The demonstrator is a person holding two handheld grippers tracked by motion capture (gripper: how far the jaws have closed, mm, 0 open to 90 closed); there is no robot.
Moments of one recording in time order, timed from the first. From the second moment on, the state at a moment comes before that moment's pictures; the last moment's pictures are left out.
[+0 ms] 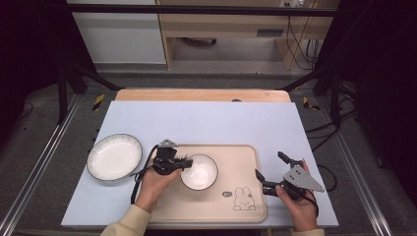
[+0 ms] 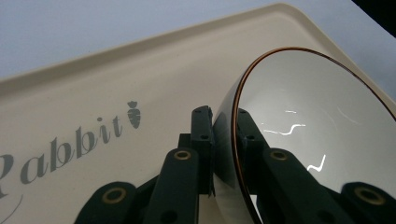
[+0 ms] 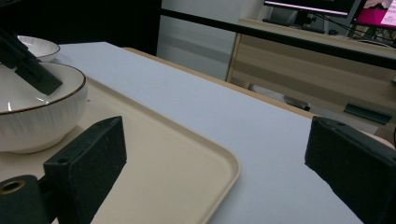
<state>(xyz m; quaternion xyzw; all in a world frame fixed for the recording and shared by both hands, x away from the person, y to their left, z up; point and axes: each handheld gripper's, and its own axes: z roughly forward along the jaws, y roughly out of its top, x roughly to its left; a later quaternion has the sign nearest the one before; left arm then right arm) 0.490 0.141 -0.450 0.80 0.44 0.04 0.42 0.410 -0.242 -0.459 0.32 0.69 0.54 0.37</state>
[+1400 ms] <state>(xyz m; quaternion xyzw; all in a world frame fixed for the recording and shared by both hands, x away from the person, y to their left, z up) 0.495 0.140 -0.452 0.80 0.43 0.02 0.41 0.410 -0.240 -0.460 0.31 0.69 0.54 0.36</state>
